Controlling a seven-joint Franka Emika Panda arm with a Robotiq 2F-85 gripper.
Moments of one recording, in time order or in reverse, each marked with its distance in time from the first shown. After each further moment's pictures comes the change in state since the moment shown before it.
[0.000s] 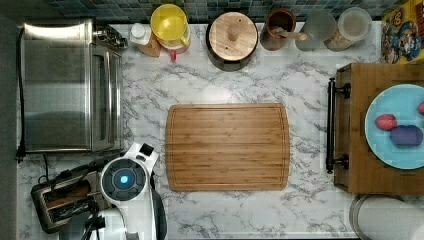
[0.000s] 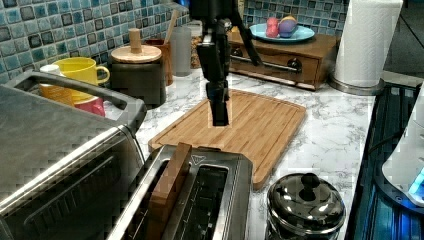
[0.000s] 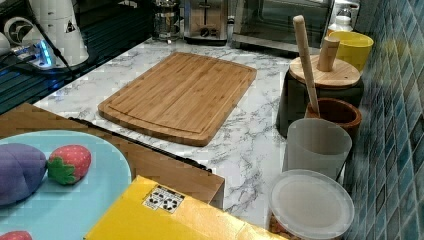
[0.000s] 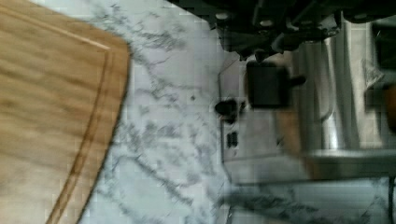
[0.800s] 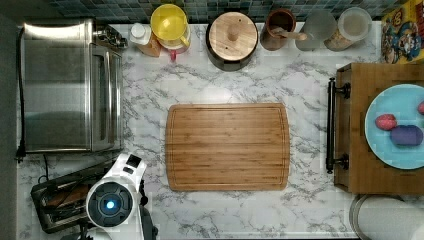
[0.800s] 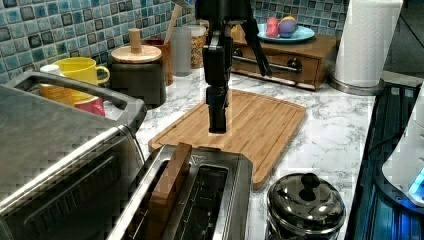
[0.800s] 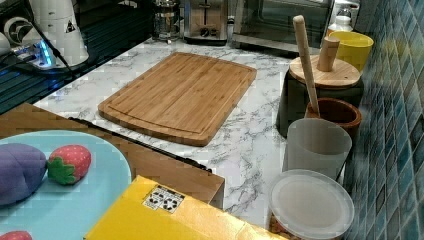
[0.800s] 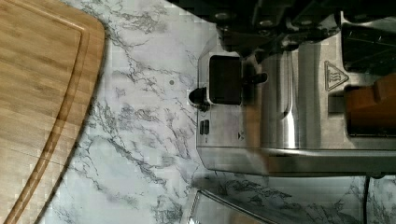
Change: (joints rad) arm 0.042 -0.052 0.037 -0.047 0.030 0.110 0.001
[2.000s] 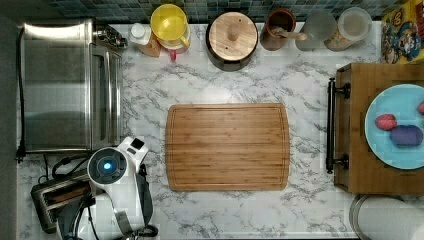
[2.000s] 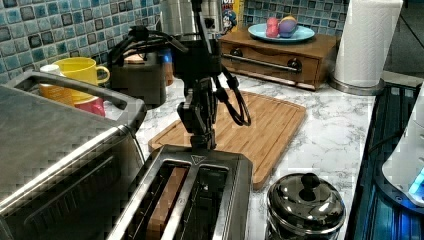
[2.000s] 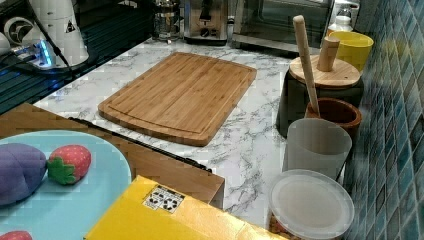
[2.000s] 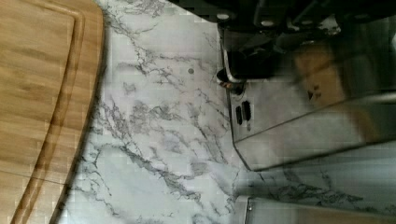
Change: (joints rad) arm -0.074 0.295 0.080 0.096 -0.127 0.083 0.167
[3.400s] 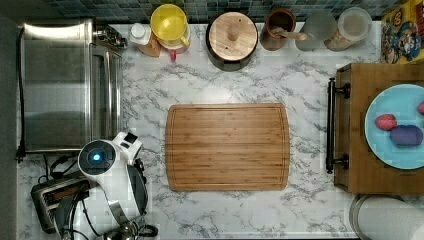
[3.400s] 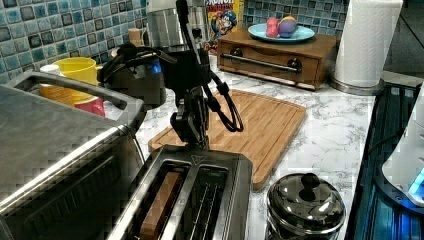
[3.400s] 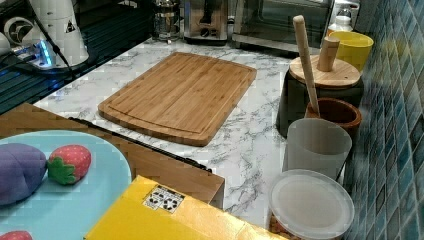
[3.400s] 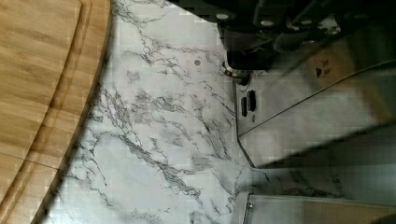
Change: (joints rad) arm -0.013 0.083 0.031 0.064 -0.106 -0.023 0.027
